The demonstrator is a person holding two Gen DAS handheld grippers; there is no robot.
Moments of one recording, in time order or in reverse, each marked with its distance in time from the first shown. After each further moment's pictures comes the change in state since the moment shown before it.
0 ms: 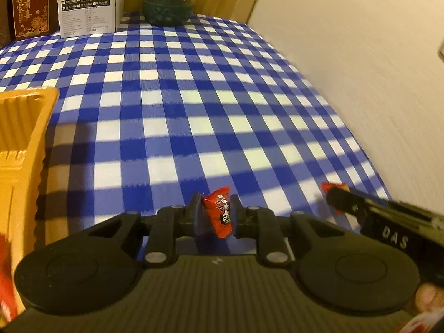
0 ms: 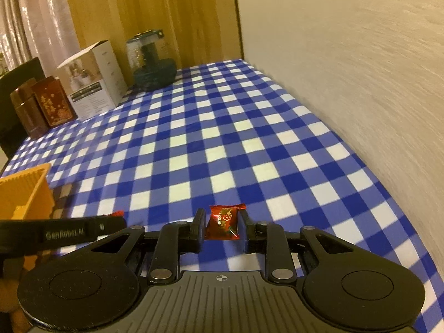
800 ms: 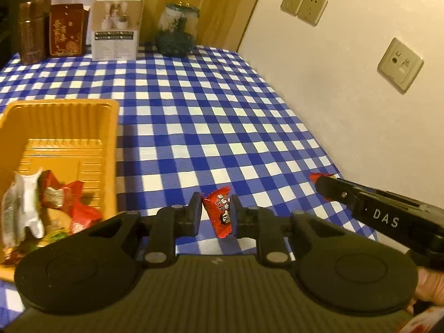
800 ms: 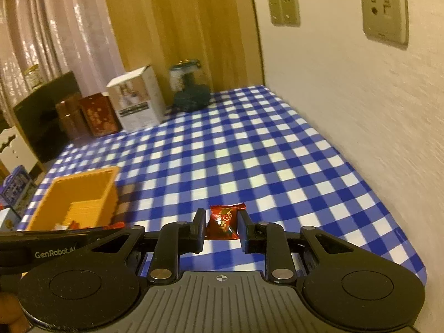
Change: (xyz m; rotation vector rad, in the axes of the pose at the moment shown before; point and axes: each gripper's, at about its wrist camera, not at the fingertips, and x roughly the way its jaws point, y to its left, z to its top) left arm -0.147 0.005 -0.044 -0.007 -0.095 -0.023; right arm -0.125 0.057 -0.017 -0.022 -0.078 0.079
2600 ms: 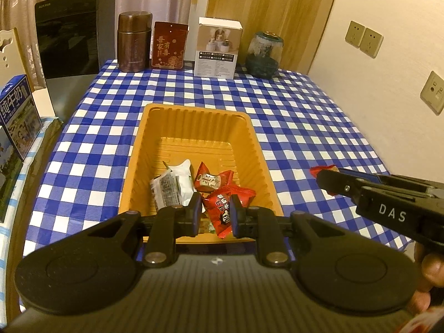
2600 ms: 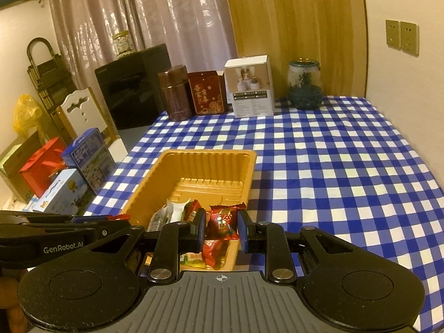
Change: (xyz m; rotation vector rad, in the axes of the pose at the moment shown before) left arm -0.127 0.117 -0.026 -0.053 -0.061 0.231; right arm -0.002 0.164 -0.019 -0.182 0.046 0.245
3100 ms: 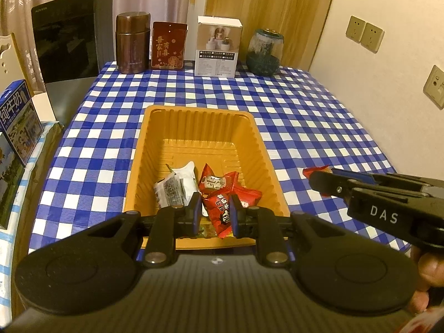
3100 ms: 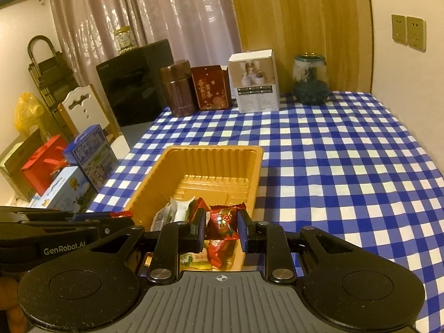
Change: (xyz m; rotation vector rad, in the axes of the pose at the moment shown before) left arm 0.007 0.004 0.004 0.020 0.007 0.007; right arm 0.017 0.005 -0.001 0.002 0.018 0.013
